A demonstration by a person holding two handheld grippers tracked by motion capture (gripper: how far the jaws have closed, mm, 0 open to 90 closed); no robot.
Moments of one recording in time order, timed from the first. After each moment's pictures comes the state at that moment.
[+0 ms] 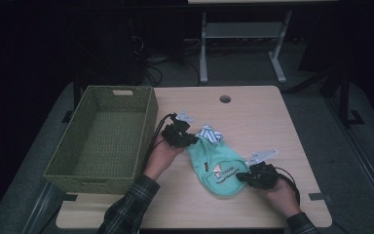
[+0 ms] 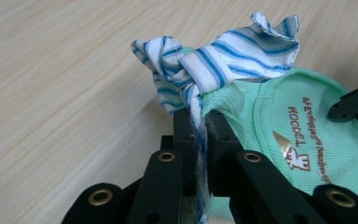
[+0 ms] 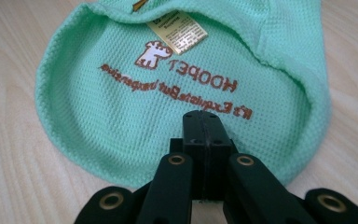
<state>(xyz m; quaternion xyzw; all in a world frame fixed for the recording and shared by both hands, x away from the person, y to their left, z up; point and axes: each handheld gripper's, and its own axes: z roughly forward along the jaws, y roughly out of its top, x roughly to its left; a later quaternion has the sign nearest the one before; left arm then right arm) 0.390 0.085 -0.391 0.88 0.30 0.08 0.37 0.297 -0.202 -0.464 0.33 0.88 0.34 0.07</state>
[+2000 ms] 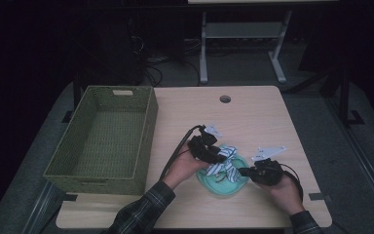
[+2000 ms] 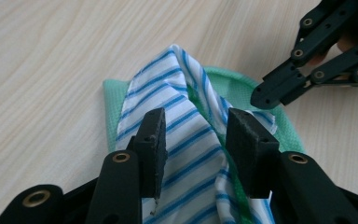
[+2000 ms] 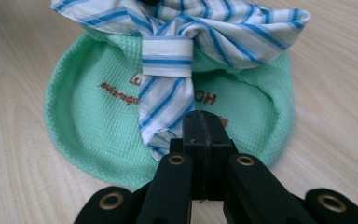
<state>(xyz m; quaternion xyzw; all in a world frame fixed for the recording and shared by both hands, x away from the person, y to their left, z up) 0.368 0.016 -0.413 0.91 0.22 0.00 0.36 0.299 -0.214 -0.453 0.33 0.86 0.37 0.08</state>
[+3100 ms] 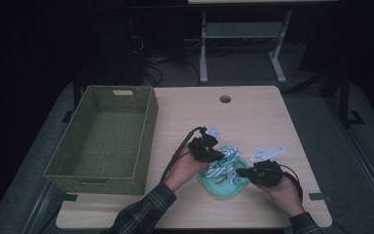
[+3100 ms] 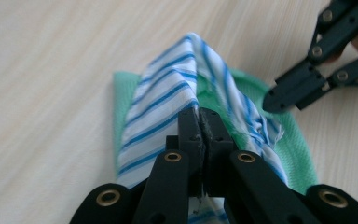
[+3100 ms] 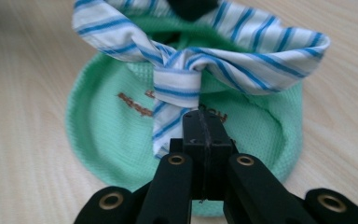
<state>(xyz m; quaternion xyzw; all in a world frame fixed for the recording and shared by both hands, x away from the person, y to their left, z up) 0.363 0.020 -0.403 0.90 0.23 0.01 0.37 0.291 -0.208 -0.442 0.32 0.86 0.38 0.07</state>
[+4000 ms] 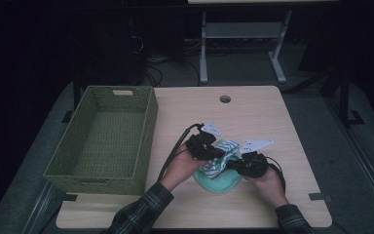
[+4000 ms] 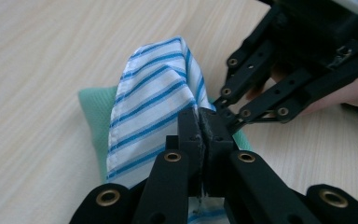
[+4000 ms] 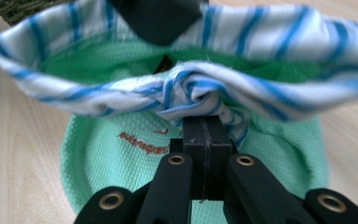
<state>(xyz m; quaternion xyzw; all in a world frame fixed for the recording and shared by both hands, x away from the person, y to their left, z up) 0.354 0.020 -0.394 0.90 0.21 0.00 0.38 0.323 -0.180 -0.454 0.31 0.85 0.42 0.06</state>
